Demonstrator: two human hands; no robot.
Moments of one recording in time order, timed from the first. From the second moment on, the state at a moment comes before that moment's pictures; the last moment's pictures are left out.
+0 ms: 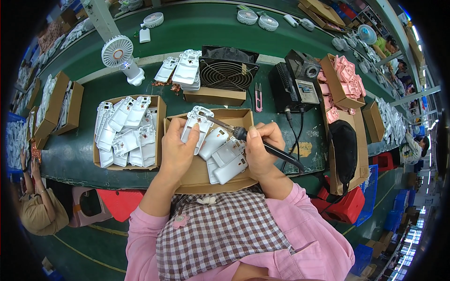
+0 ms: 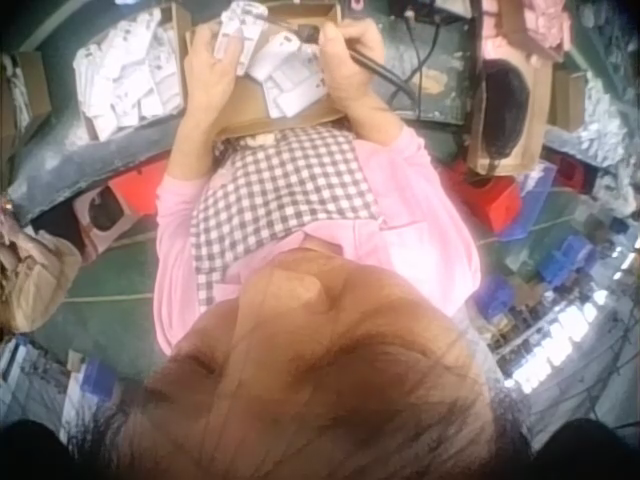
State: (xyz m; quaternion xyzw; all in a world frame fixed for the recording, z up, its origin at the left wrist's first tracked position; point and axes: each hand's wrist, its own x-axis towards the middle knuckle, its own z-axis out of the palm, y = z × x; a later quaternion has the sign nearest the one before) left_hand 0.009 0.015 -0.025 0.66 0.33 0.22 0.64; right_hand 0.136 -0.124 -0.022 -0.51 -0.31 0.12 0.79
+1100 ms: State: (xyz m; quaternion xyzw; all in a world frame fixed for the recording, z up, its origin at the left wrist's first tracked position) left_hand 0.009 0.009 -0.009 0.61 0.34 0.25 0.67; right_hand 0.134 -0.123 -0.018 -0.62 -0.38 0.09 0.68
